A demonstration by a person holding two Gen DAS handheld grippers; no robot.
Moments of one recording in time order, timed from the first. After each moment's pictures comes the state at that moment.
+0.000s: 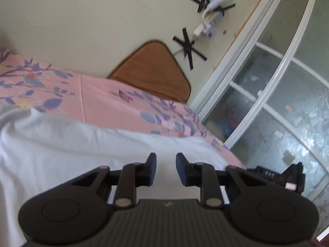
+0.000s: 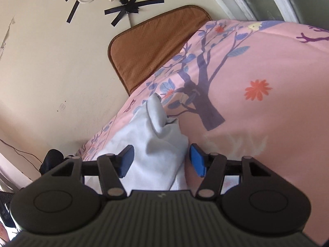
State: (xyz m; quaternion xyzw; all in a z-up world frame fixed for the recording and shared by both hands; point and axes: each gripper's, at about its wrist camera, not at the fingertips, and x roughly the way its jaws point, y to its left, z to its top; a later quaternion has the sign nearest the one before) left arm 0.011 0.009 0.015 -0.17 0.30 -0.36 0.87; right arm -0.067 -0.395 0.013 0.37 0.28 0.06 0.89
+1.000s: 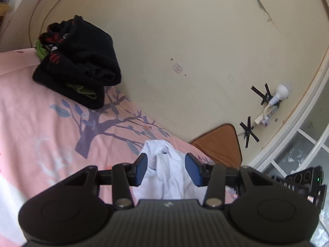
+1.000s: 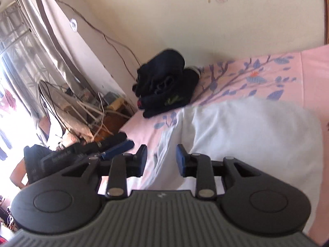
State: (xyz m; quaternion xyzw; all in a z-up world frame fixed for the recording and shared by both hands) left arm -0.057 0.232 0.017 -0.31 0.19 -0.18 0.91; right arm 0.009 -0.106 0.109 0.20 0.32 0.39 0.84
